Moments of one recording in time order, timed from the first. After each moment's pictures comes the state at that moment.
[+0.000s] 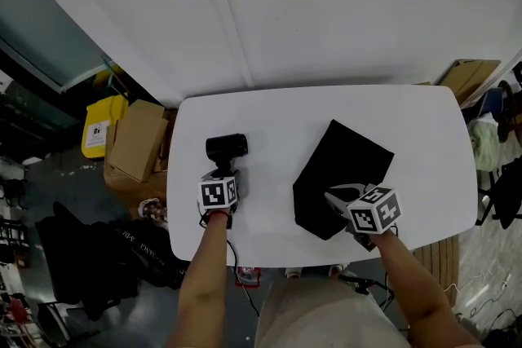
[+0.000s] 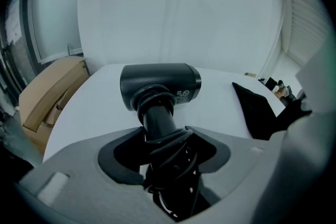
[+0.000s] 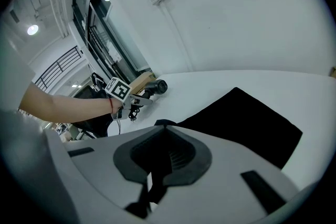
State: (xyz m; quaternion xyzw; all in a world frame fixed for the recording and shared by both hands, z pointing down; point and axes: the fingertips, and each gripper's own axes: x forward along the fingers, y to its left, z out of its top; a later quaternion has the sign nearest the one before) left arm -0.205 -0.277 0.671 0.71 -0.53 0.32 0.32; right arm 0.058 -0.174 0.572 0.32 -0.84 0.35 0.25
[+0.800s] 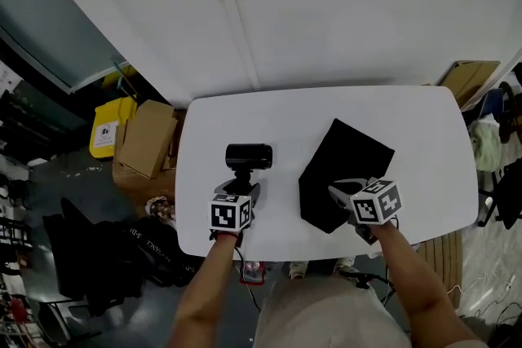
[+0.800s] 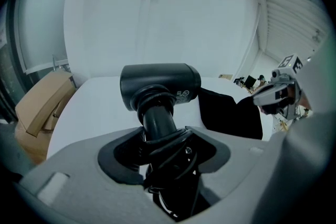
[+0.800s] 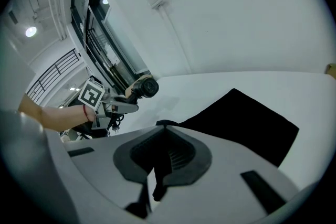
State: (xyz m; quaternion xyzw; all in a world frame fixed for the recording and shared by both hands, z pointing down) left arm -0.153 -0.209 0.602 0.78 -0.47 0.30 0.29; right arm 0.059 -0.167 0.562 0.33 -0.84 0.36 0.24
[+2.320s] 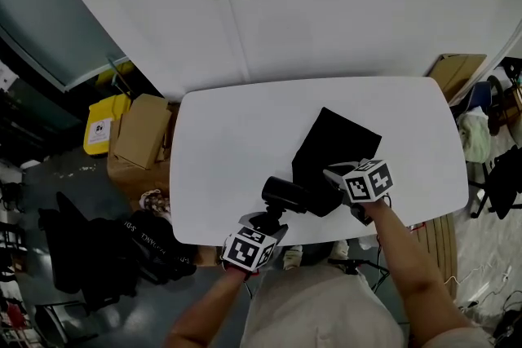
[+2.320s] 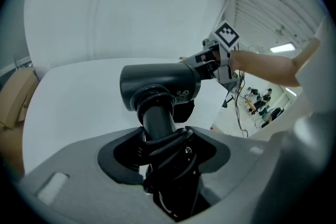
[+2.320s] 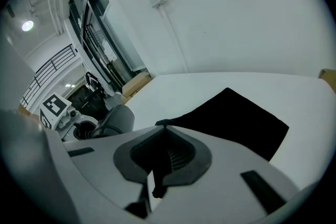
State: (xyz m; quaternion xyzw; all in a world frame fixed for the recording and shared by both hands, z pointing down) left arm -0.062 -0.043 0.583 0.84 -0.29 0.36 0.29; right arm 0.071 -0.156 0.562 0.35 -0.83 0.35 0.26
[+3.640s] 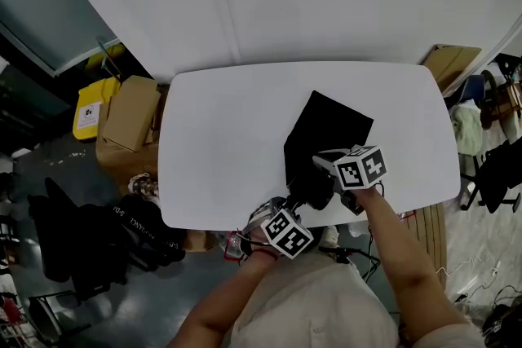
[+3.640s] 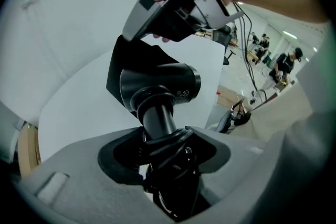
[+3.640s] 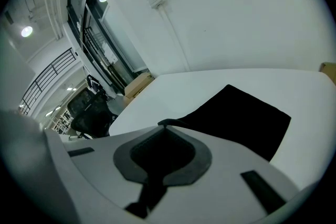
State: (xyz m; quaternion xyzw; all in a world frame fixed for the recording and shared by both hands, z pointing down) left arm 0.008 -0.017 0.630 0.81 -0.22 0.53 0.14; right arm 0.066 -0.144 0.557 0.34 -0.83 0.37 0.25
